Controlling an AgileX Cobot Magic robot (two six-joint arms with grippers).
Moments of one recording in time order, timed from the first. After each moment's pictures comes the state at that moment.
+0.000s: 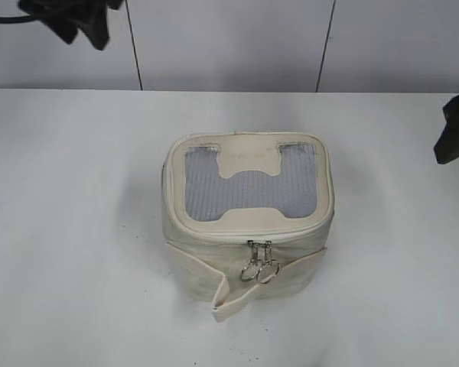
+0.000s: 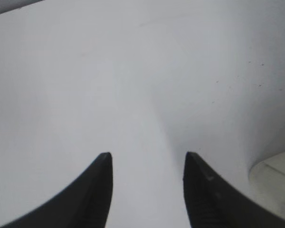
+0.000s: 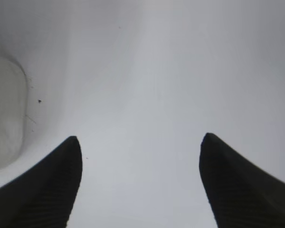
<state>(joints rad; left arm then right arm) -0.38 1.91 -1.92 0.08 1.22 -0.04 0.09 1.48 -1.05 0.09 0.83 -0.03</state>
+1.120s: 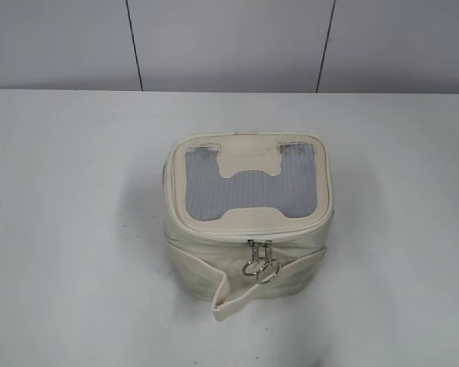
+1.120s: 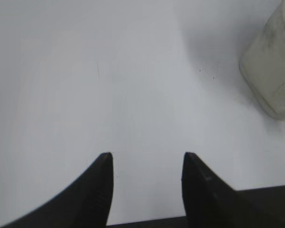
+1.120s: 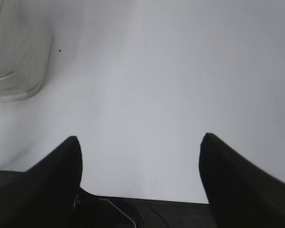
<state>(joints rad) -0.25 0.25 -0.62 0.04 1.12 -0.14 0.09 0.56 -0.69 0.05 1.04 -0.01</state>
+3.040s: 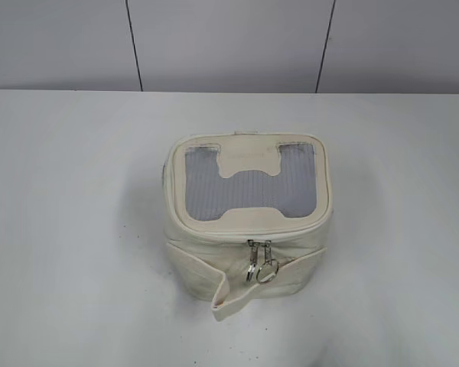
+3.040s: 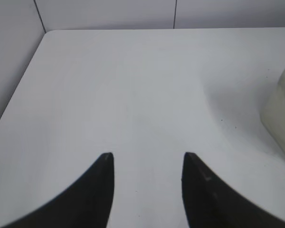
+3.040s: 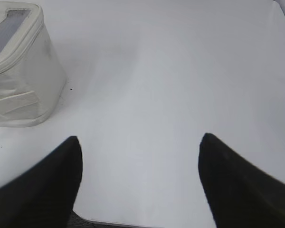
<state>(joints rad) -0.04 -0.01 -0.54 -0.01 1.05 0.00 0.09 -0.01 -0.50 0.05 1.05 -0.06</state>
